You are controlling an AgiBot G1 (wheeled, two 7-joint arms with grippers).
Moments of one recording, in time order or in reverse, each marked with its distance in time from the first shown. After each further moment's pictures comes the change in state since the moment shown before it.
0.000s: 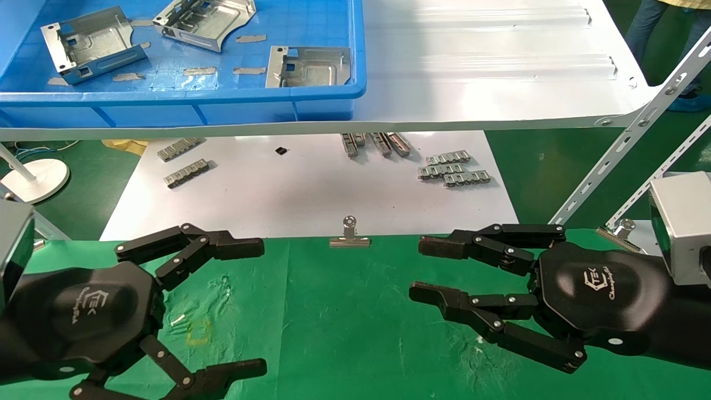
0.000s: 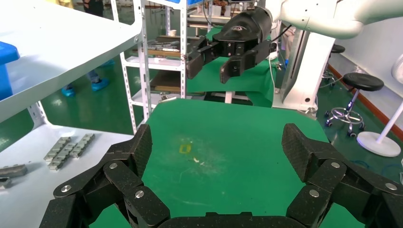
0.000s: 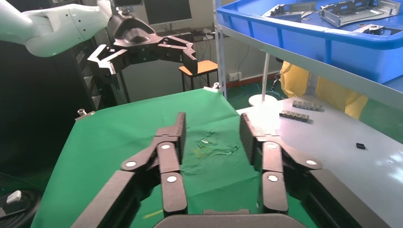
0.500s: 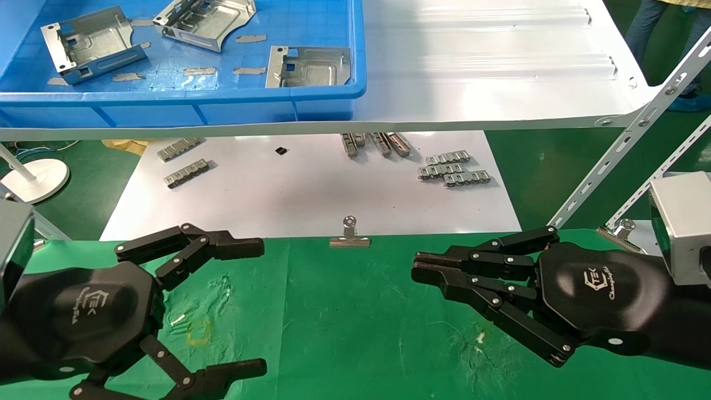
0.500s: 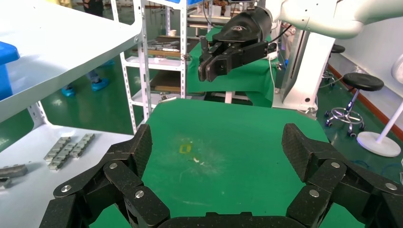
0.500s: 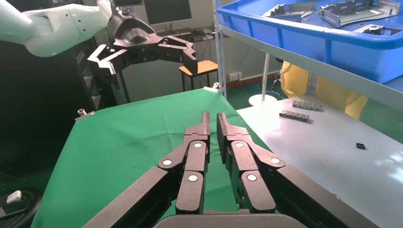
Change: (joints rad) left arm 0.000 0.000 0.000 0.000 0.000 0.000 0.000; right arm 0.000 0.000 0.000 0.000 0.000 0.000 0.000
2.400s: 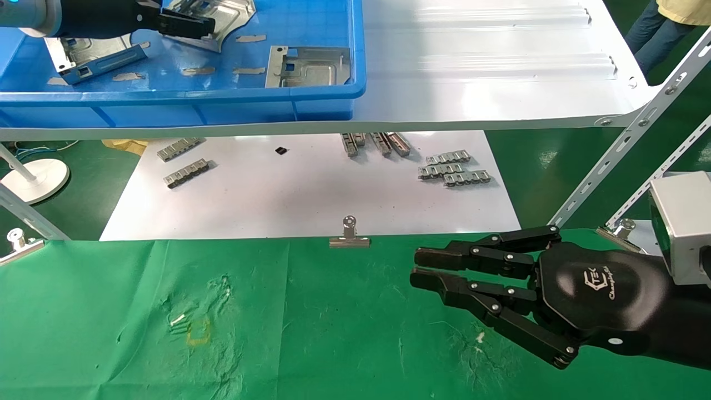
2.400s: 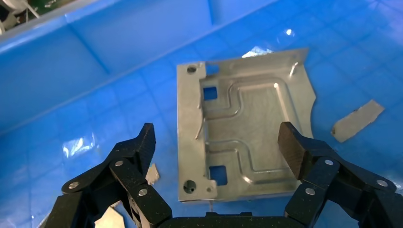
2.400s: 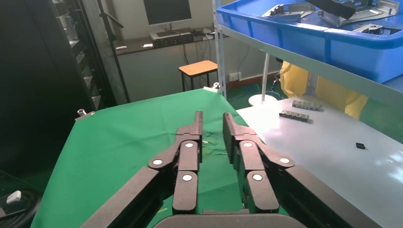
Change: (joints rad) left arm -1.051 0.592 0.357 1.196 0.897 -0.688 -0.149; right arm 0.000 0.000 0.000 0.000 0.000 0.000 0.000
